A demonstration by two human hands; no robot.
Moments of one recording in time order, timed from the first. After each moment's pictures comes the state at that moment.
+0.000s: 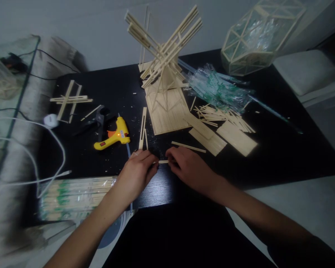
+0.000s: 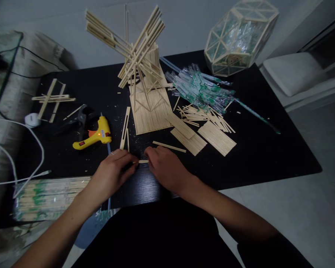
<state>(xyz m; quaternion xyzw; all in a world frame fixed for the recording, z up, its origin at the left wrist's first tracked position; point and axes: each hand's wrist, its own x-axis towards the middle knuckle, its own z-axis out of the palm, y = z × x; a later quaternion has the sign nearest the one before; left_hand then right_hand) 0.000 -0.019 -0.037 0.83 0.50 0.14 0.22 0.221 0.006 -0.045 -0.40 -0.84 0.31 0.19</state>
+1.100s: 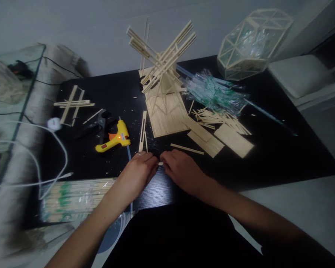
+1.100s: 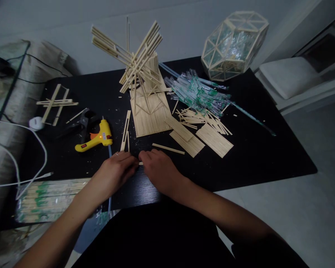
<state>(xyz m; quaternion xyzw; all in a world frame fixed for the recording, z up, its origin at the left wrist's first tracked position) 0.003 -0.013 -0.031 0.85 0.47 0.12 0.21 0.204 0.004 -0.044 -0.40 -0.88 0.24 0.11</state>
